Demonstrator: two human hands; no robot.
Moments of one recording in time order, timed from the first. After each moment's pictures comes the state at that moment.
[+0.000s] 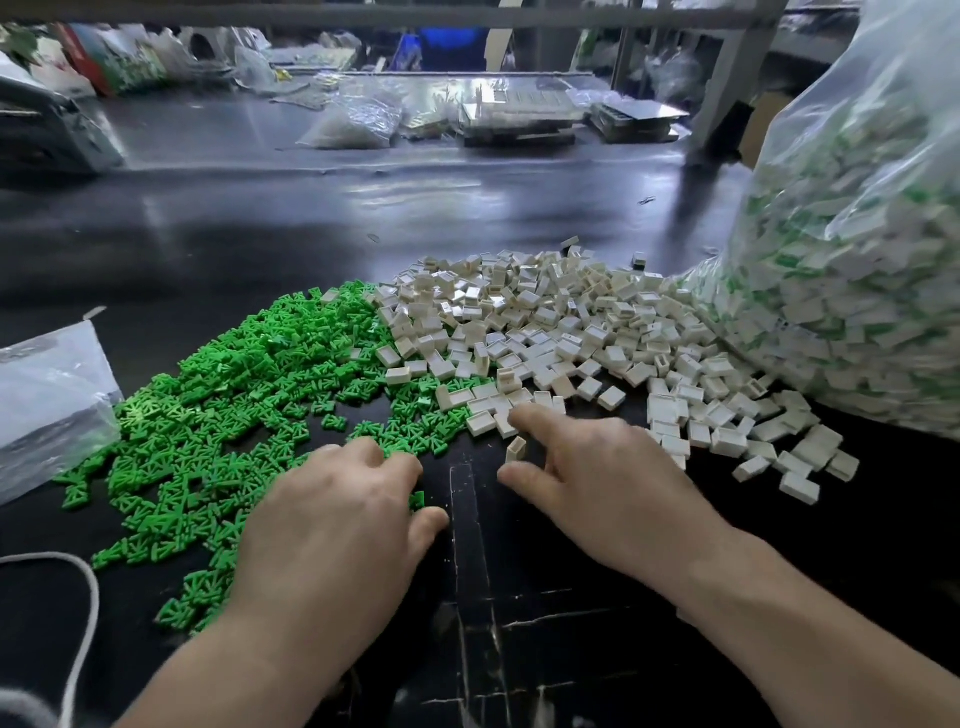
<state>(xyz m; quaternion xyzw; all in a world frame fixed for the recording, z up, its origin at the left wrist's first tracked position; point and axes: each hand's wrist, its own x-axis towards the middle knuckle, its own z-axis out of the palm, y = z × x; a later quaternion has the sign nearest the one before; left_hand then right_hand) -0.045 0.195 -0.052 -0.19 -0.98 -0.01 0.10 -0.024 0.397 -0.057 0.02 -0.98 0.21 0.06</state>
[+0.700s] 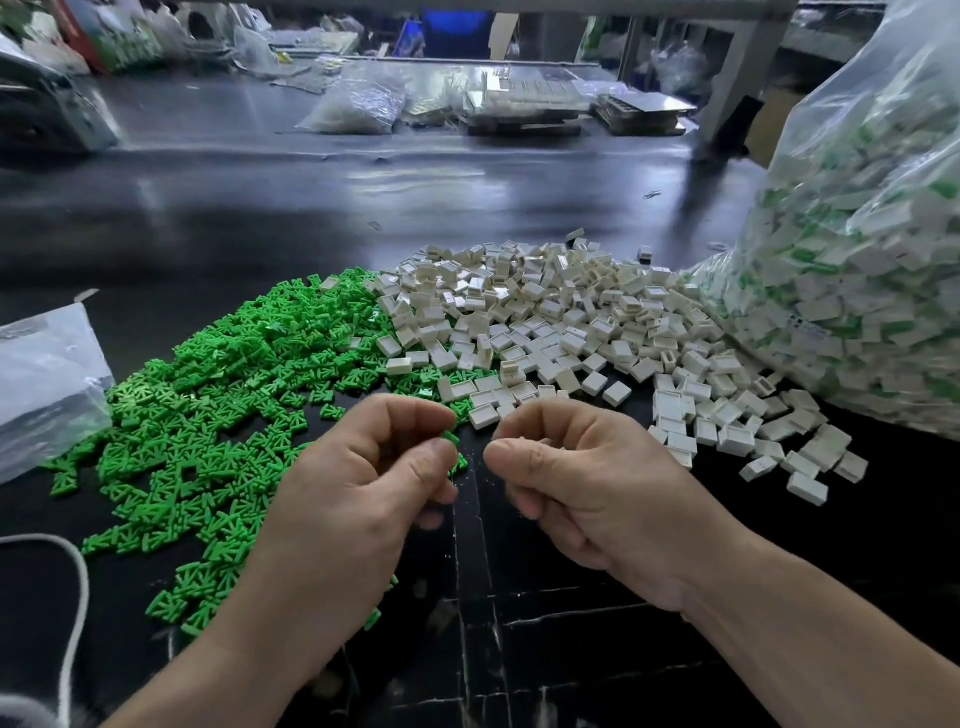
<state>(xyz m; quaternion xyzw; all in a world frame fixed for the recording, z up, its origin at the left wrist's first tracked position) -0.044 0.198 -0.052 -0.14 -0.77 -0.62 -0.04 -0.018 0.387 -0.046 -0.03 -0.65 0.74 -0.14</state>
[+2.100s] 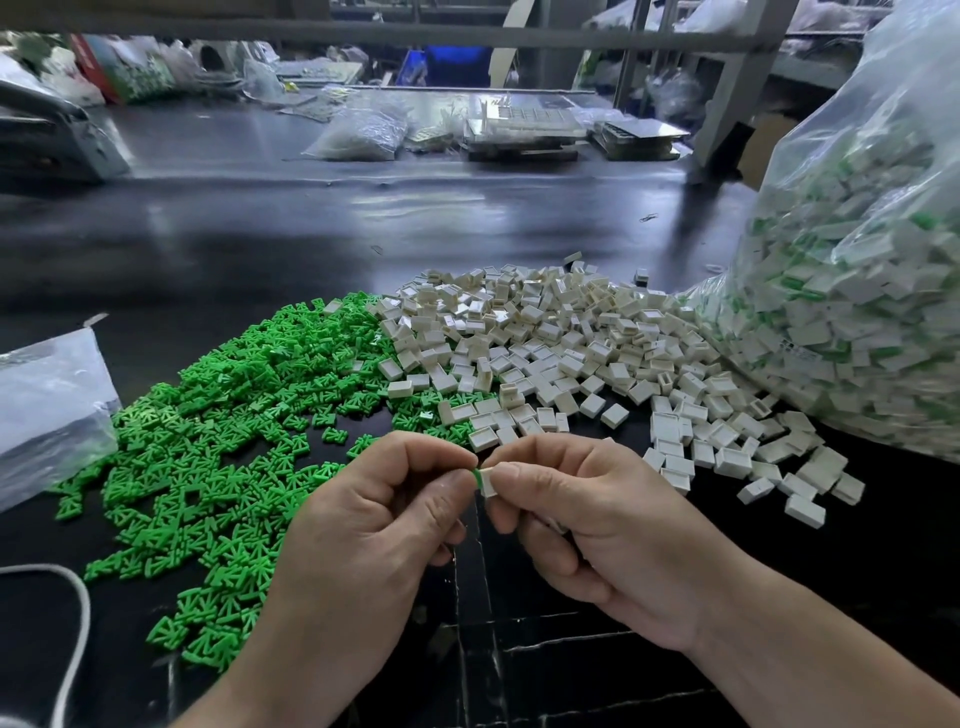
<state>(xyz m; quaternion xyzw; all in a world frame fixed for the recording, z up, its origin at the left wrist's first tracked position) -0.034 0.206 -0.050 -0.17 -0.74 -0.65 -0.02 -0.013 0.387 -0.045 -0.01 -0.60 0.78 -0.15</state>
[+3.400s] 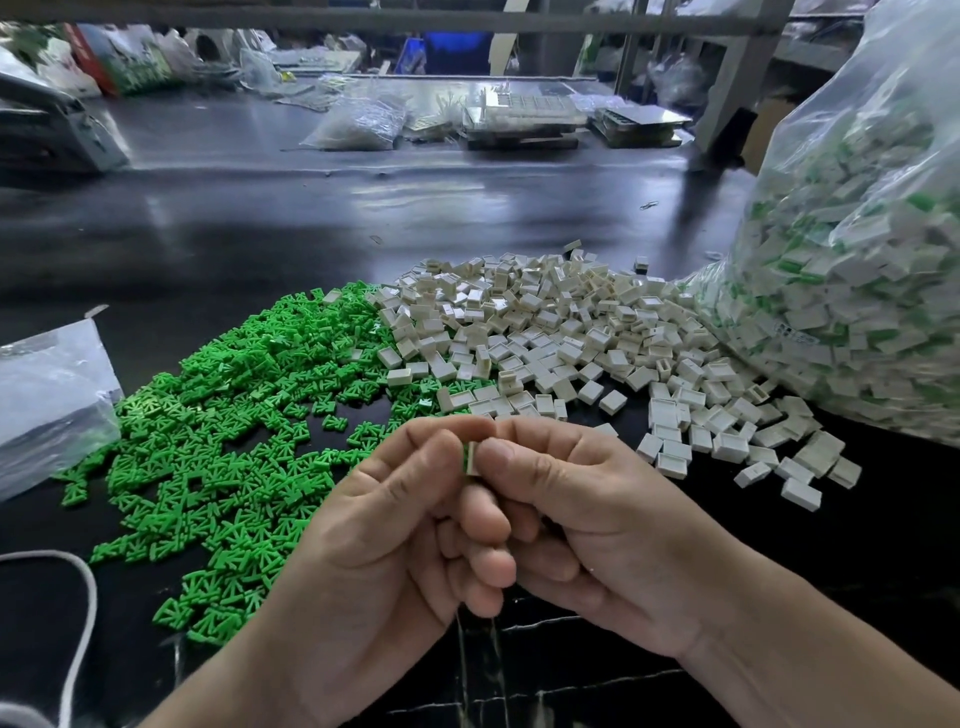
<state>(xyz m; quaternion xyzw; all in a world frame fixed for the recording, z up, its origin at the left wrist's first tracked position) -0.032 0.210 -0.043 -0.15 -0.32 -0.87 -0.35 -0.003 0.375 -0.035 0.06 -0.51 0.83 -0.20</state>
